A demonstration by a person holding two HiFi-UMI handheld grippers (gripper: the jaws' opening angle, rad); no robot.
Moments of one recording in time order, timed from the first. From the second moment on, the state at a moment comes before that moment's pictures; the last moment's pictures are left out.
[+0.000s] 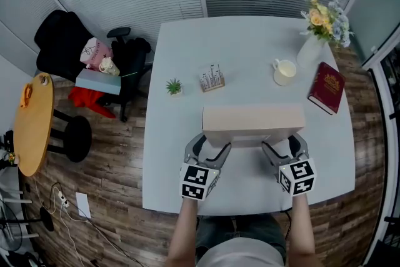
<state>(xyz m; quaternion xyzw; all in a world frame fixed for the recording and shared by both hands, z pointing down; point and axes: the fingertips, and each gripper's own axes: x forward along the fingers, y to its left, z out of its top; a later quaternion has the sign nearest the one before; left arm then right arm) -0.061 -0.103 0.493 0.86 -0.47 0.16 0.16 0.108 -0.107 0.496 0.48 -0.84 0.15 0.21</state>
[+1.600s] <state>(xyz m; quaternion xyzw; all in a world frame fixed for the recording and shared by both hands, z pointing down) -0.107 -0.067 0.385 0.84 -0.52 0.01 0.13 0.138 -0.073 0.379 0.58 -0.81 0.05 0.06</state>
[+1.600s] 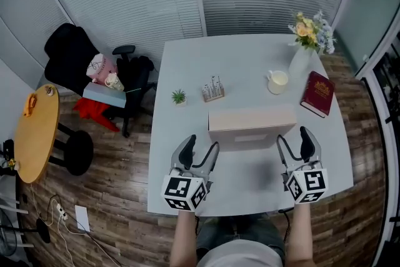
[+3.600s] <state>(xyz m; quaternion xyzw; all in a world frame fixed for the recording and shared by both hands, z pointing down) -0.149 -0.067 0.303 0.78 -0.62 -0.02 0.06 0.163 -0.057 0.306 0.66 -0.75 -0.02 0.01</state>
